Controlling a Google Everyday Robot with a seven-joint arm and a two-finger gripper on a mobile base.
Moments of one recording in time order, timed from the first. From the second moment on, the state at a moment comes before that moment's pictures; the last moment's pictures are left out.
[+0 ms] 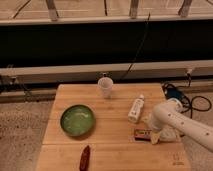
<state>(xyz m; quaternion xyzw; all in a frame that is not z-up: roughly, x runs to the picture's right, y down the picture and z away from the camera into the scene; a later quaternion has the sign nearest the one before) 0.256 0.229 0.833 -0.27 -0.08 -0.10 0.95</state>
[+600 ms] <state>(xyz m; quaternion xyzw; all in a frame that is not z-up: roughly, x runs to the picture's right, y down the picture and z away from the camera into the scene) 0.256 0.228 0.836 -0.27 -0.08 -0.10 0.95</state>
